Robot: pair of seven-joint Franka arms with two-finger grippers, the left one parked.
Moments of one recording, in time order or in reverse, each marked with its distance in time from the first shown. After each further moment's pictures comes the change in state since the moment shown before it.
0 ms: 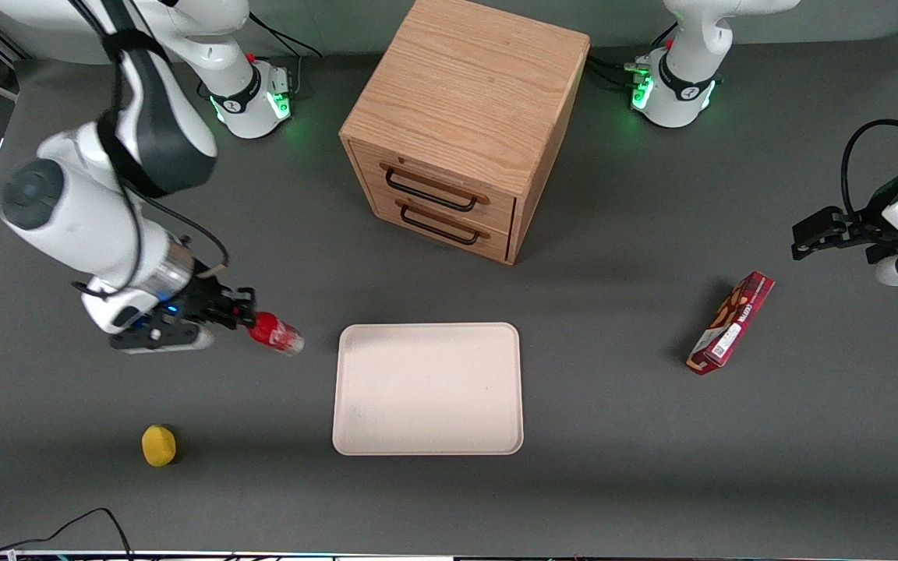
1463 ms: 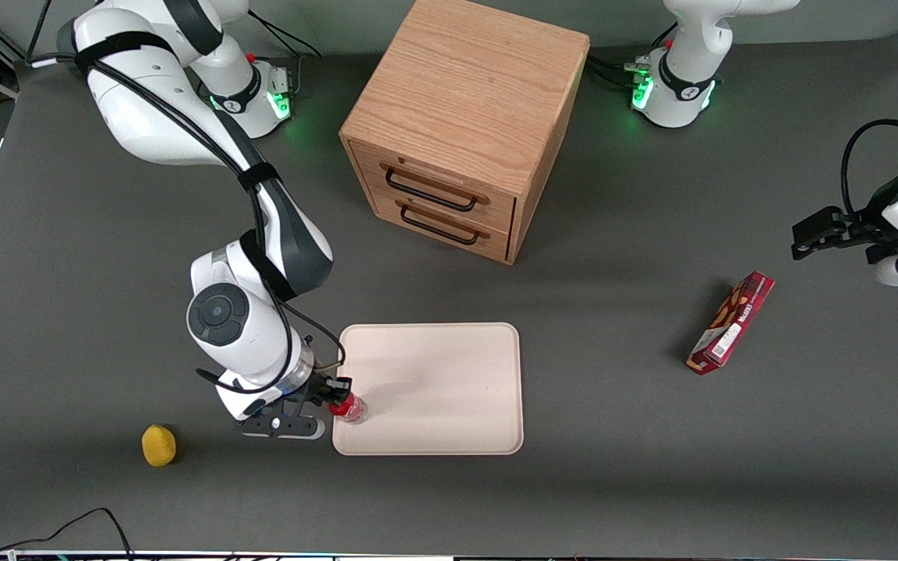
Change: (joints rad) arm 0.266 0.449 -0.184 0.438 -0.085 0.064 0.170
